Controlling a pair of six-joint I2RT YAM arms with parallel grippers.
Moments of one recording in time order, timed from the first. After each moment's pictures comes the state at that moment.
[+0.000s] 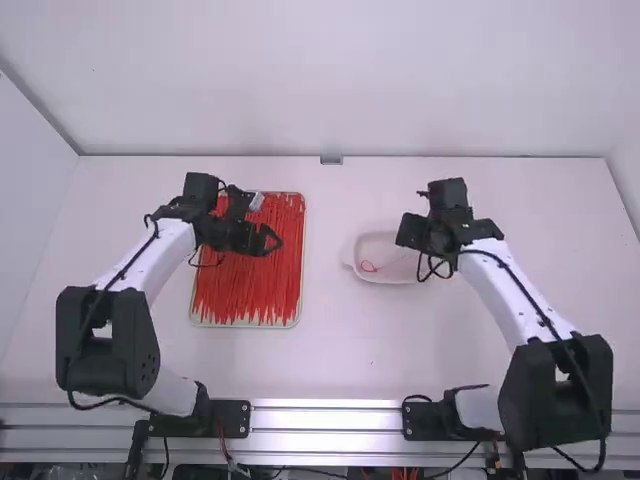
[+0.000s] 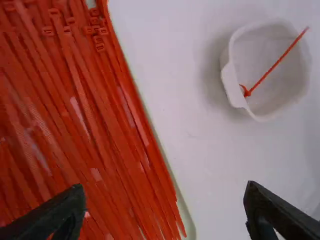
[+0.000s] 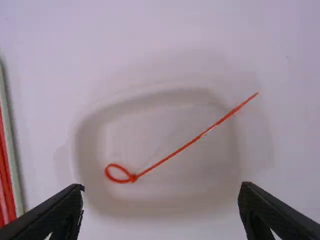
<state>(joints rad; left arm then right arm) 0.00 1.59 1.07 -0.63 0.61 0.12 0.17 1.45 1.02 -0.61 -0.03 0.39</state>
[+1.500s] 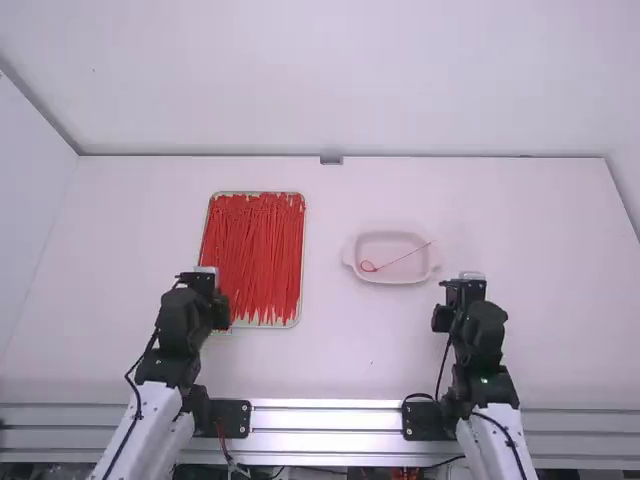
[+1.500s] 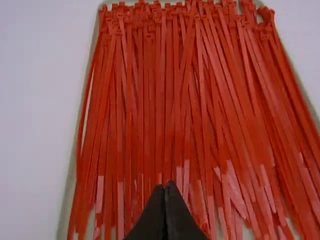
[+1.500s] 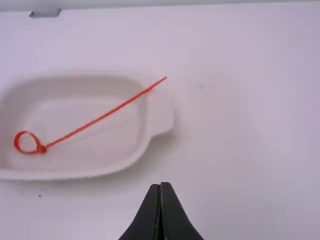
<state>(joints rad) 0.00 0.62 0.13 -0.11 0.01 0.00 0.00 0.49 0.08 -0.11 -0.02 0.00</state>
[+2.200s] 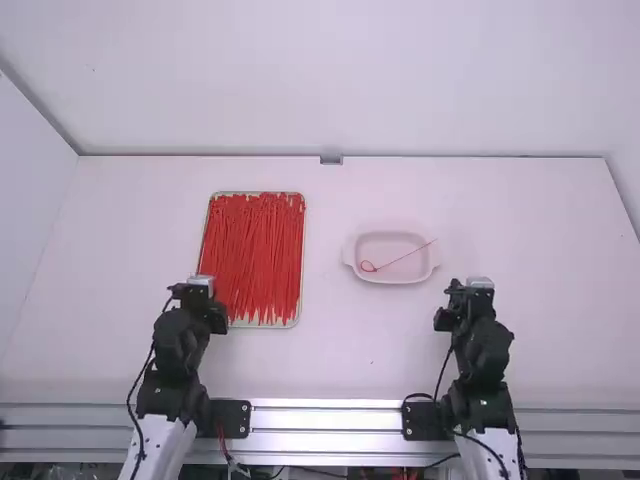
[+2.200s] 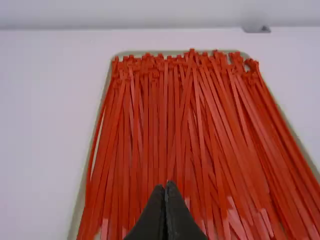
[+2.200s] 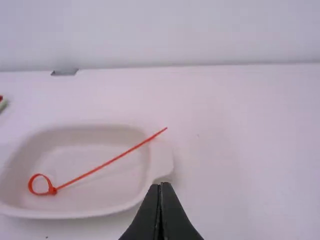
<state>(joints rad) 0.00 0.27 0.01 -0.10 0.00 0.00 0.00 0.18 0.01 -0.10 -0.02 0.00</state>
